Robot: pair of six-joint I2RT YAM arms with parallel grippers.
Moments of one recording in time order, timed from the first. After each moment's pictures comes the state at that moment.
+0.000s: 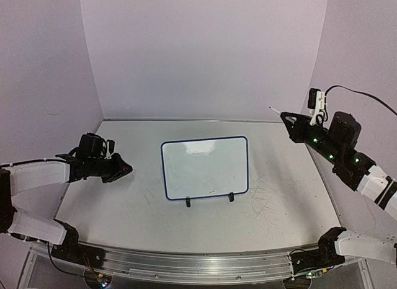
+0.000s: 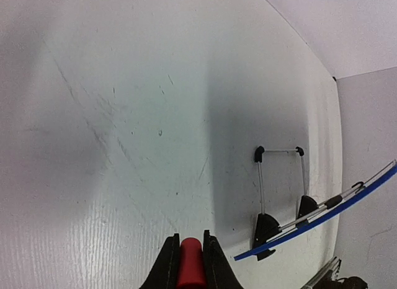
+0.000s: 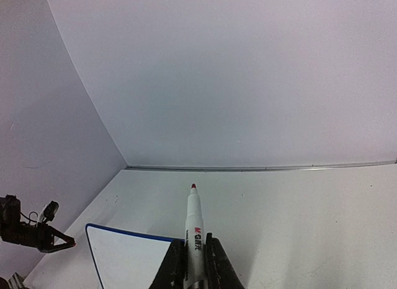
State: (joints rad) left arm -0.36 1.21 0.63 -0.14 0.26 -0.74; right arm 0.46 0.89 0.78 0.09 -0.04 0.34
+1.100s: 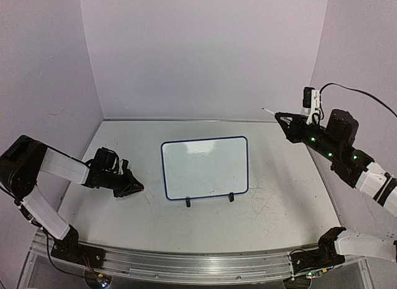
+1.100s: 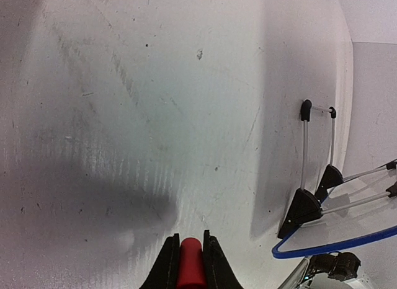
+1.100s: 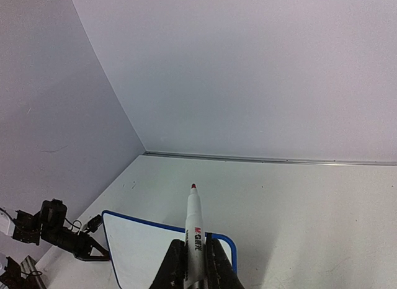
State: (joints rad) left arm -0.36 1.56 0.55 0.13 0.48 -0.79; right arm 0.46 0.93 0.81 0.08 -0.14 0.34
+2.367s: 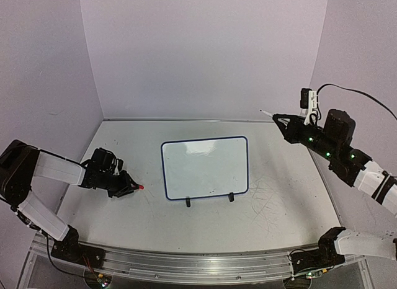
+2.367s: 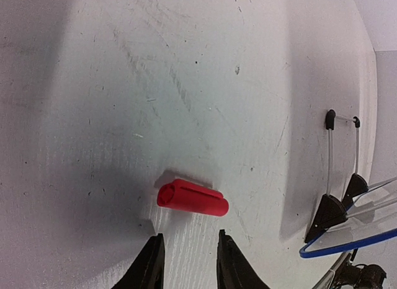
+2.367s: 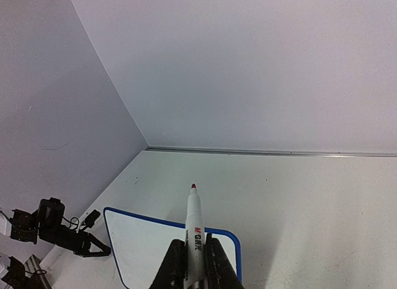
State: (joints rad) left arm -0.36 1.48 0.53 0.03 0.34 -0.72; right arm 0.46 0.95 0.81 0.08 -0.15 0.37
